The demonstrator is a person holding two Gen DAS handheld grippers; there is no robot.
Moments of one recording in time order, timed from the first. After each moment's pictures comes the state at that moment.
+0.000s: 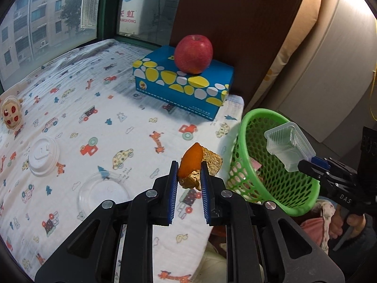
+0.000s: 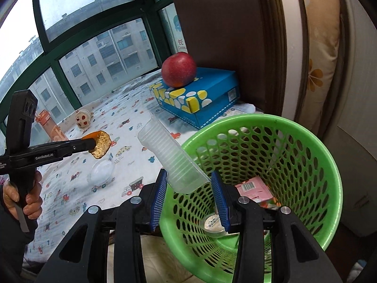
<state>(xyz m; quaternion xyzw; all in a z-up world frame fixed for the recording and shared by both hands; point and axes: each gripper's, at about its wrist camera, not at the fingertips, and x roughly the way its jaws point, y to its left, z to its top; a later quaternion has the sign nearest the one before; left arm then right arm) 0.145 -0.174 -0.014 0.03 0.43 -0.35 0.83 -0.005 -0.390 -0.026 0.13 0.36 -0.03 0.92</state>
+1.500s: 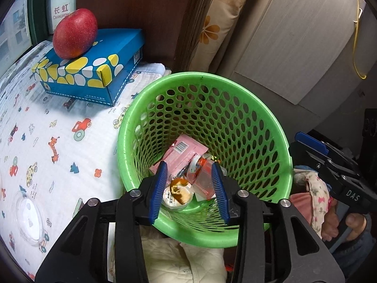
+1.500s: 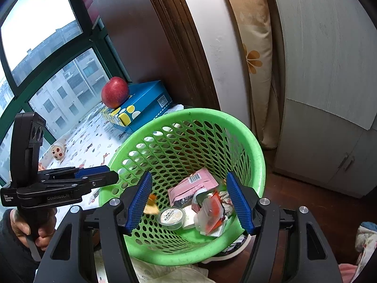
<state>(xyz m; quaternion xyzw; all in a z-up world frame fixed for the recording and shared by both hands) 0.089 -0.325 -0.041 0.10 0.47 -0.44 0.76 -0.077 -0.483 -0.034 0.22 0.33 -0.12 0.91</state>
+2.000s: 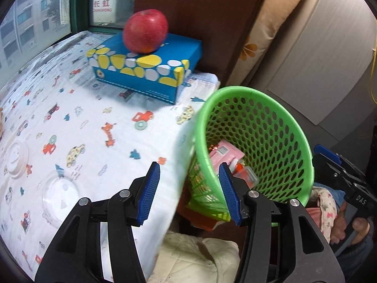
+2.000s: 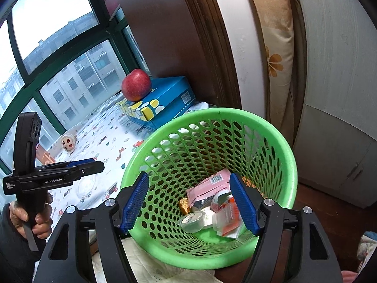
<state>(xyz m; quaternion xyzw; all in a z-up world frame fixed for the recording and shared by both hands) 0.125 -0.242 -0.031 0.06 0.47 -0.35 0.81 -0.054 -0.448 -0.027 0.20 0.34 -0.08 0.92</state>
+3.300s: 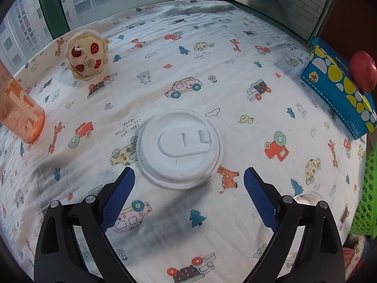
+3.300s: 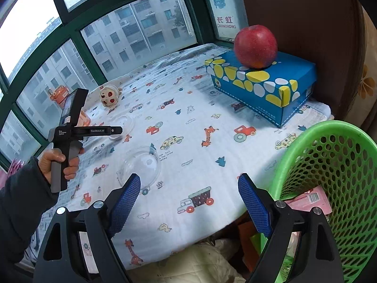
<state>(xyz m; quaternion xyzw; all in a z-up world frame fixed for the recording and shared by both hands) 0.317 -0.006 -0.114 0.04 0.52 -0.12 0.84 0.093 -0.279 -0.046 0.12 0.41 0.07 0.90</state>
